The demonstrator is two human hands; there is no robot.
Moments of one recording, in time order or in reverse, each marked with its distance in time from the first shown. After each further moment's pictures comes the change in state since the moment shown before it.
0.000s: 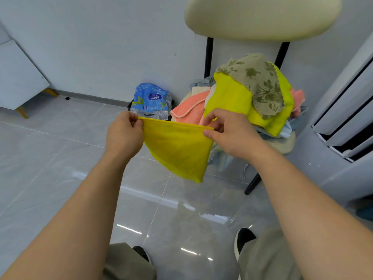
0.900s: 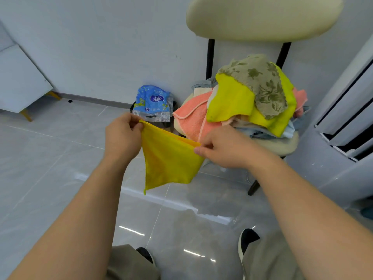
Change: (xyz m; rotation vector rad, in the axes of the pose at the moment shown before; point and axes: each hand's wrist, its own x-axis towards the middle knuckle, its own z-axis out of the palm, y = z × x) left_hand 0.004 -0.007 -0.011 0.057 0.025 0.093; right_hand -0.007 -0.016 0.015 -0.467 -0.248 -0.121
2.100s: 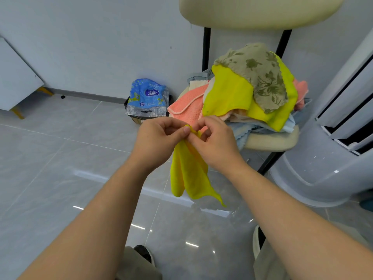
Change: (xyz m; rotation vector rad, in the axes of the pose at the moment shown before) left_hand -0.042 0.056 0.035 -0.458 -0.398 0.075; right_hand 0.020 0.004 0.060 0.688 0.597 0.090
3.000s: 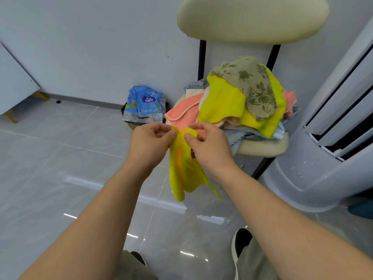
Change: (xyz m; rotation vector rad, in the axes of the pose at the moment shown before) left_hand 0.002 -0.002 -0.002 -0.093 0.139 -0.172; right_hand -0.002 -0.024 0.001 0.161 -0.038 0.345
